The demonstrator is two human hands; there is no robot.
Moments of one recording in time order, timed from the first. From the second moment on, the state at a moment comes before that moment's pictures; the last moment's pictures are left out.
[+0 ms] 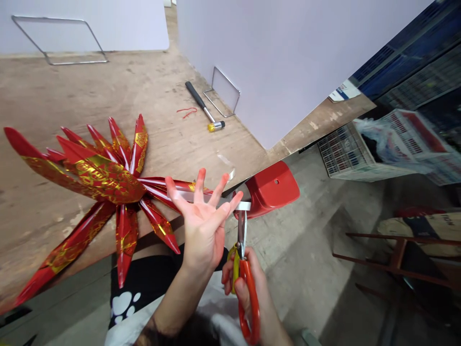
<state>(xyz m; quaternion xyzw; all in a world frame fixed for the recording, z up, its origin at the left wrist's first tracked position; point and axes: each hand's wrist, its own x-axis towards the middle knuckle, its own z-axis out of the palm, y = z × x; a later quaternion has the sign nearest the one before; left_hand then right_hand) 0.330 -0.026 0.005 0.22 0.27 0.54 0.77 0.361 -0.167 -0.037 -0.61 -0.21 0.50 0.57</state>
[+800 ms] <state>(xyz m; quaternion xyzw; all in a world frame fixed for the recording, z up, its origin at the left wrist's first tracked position) 0.340 -0.037 0.008 0.27 0.31 0.57 0.71 0.367 -0.152 -0.037 -0.67 -0.25 0.46 0.53</state>
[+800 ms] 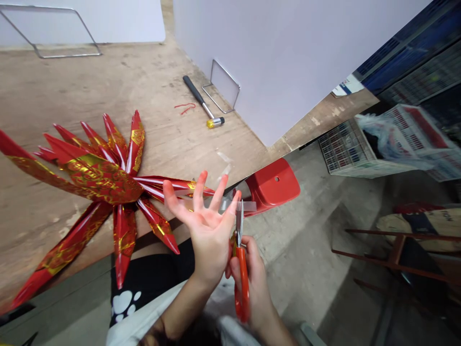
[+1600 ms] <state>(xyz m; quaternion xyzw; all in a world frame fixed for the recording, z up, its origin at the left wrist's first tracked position) 0.337 -0.029 0.003 0.24 0.31 0.56 0.72 0.376 -0.140 -0.021 -0.70 -0.28 0.45 0.48</state>
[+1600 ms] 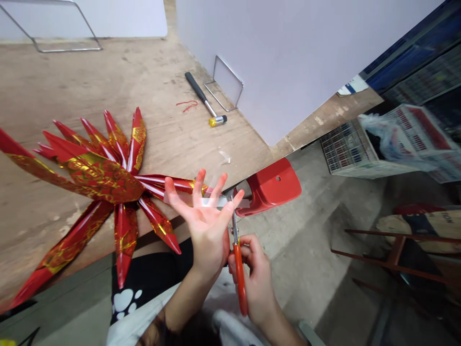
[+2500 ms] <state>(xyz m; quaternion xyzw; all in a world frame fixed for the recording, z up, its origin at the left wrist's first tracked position) 0.339 -0.021 -0.006 0.28 0.37 0.57 0.68 0.379 -0.165 -0.029 -0.74 -0.33 0.42 0.41</state>
